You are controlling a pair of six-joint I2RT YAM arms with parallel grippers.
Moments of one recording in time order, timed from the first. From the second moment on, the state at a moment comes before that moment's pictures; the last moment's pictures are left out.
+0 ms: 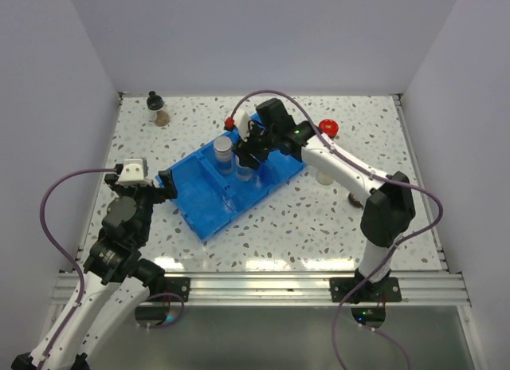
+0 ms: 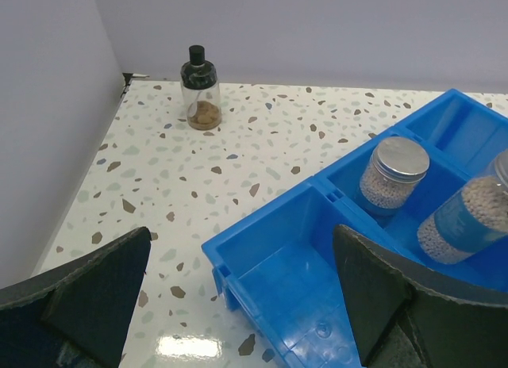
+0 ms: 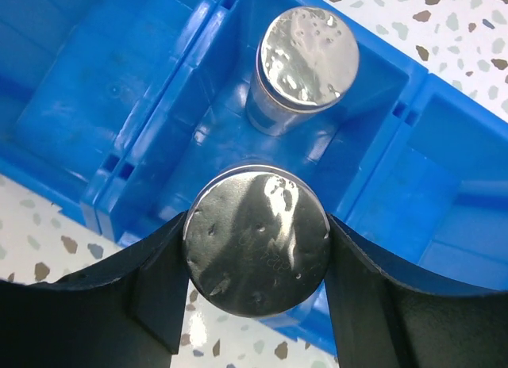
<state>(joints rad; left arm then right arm) -0.46 0.39 0.60 -0.26 -0.53 -0.07 0.69 1.79 1.65 -0.58 -0.31 -0.42</state>
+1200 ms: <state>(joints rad) -0.10 1.05 0.89 -0.25 -0.31 -0.28 0.49 1.10 1.07 -0.60 -0.47 -0.51</state>
